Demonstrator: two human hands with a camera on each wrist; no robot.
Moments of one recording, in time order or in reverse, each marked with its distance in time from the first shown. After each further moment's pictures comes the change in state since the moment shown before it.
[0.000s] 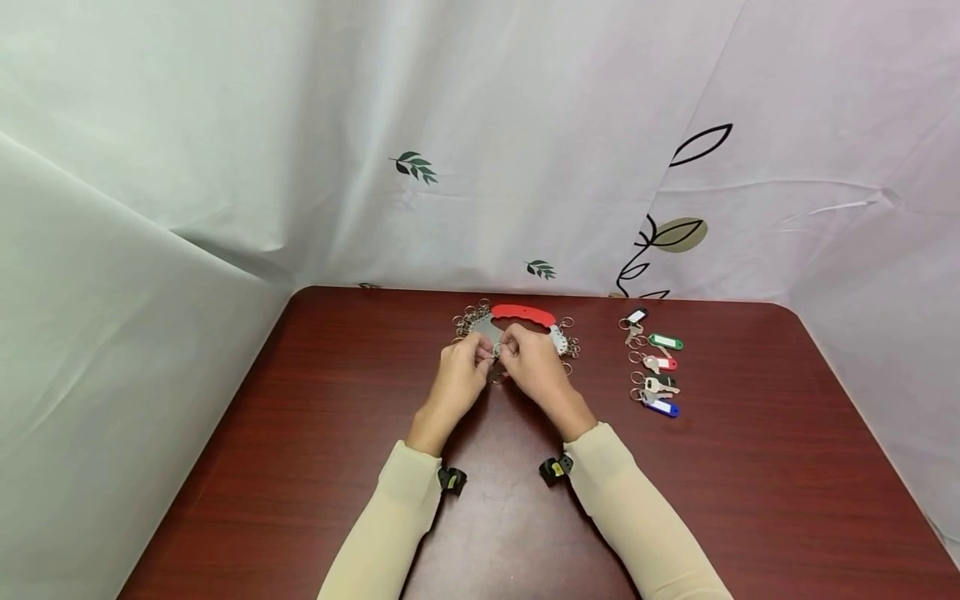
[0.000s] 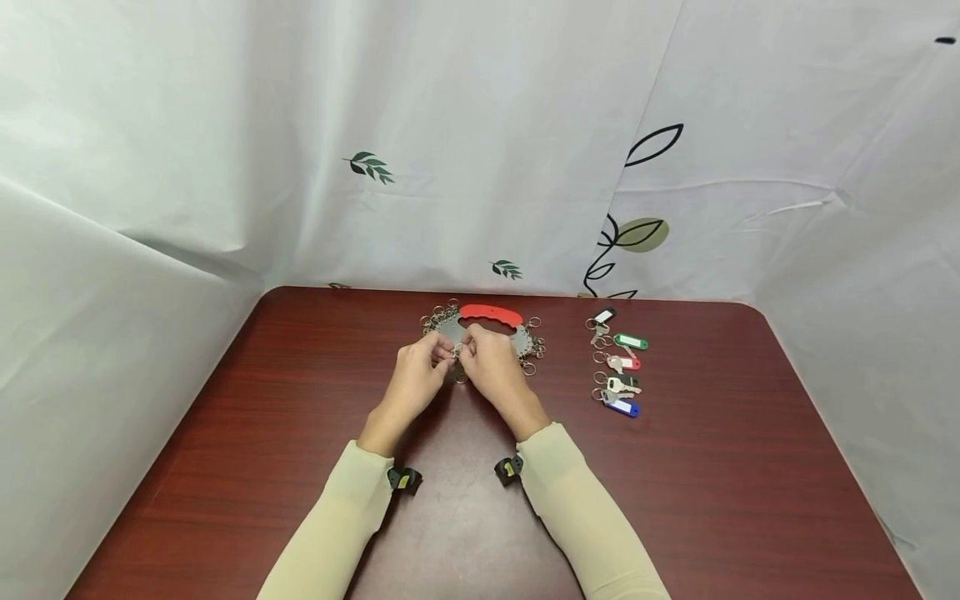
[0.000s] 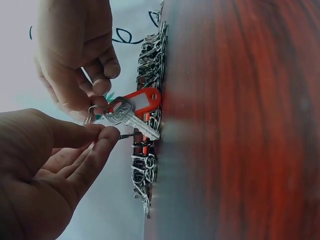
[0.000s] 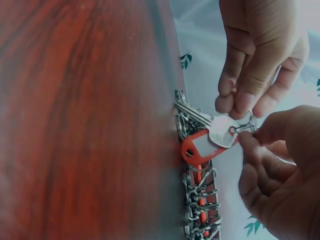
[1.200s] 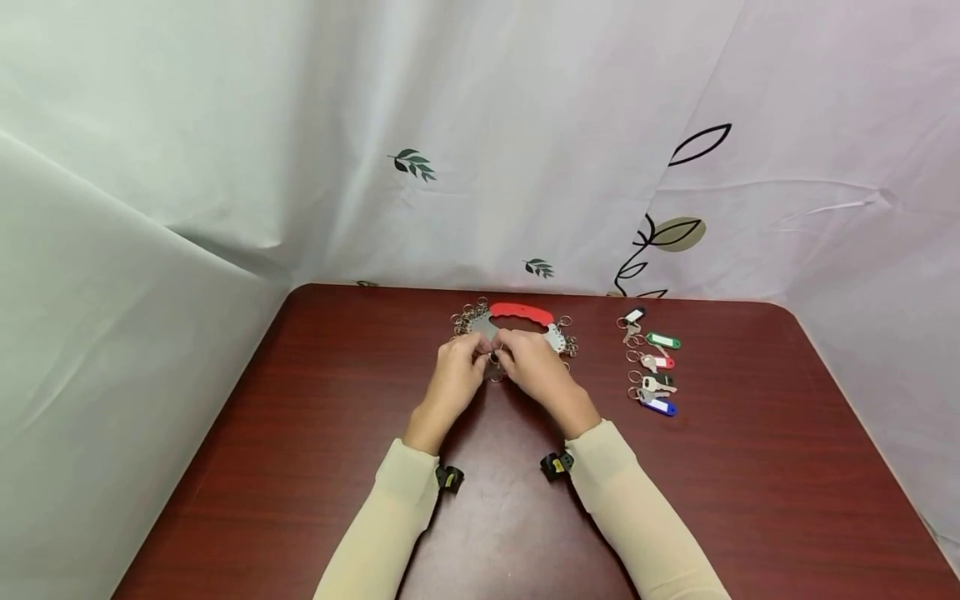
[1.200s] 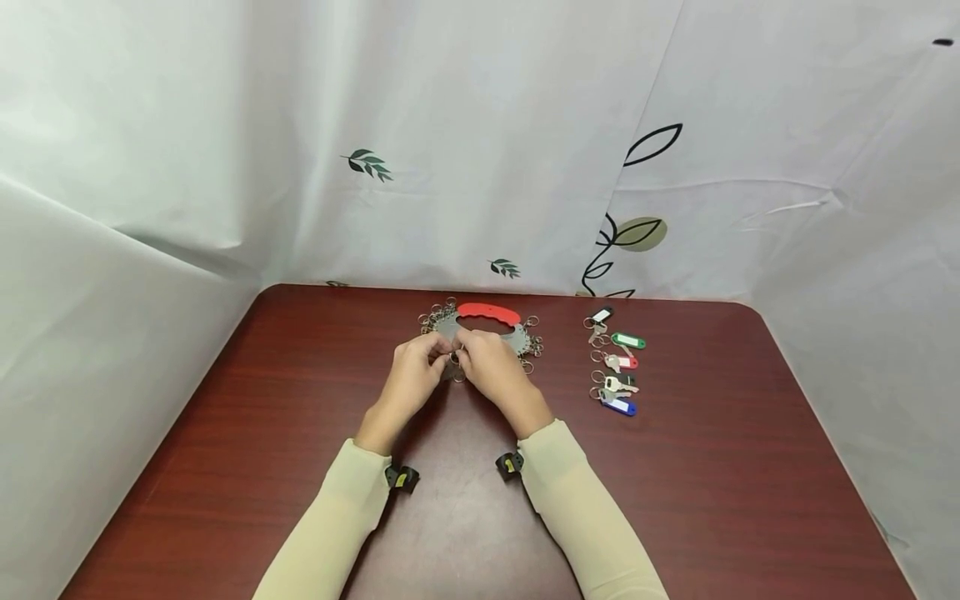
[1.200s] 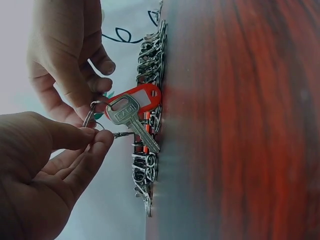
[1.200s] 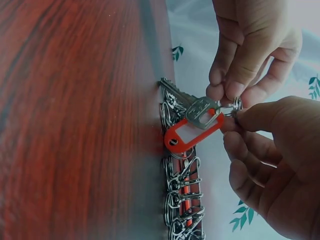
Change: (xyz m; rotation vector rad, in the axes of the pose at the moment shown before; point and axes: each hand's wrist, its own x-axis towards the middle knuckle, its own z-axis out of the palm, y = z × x) left_hand 0.001 0.000 -0.002 0.022 0.021 0.062; right_hand 0.001 0.000 -0.009 -0.117 -0.157 -0.169
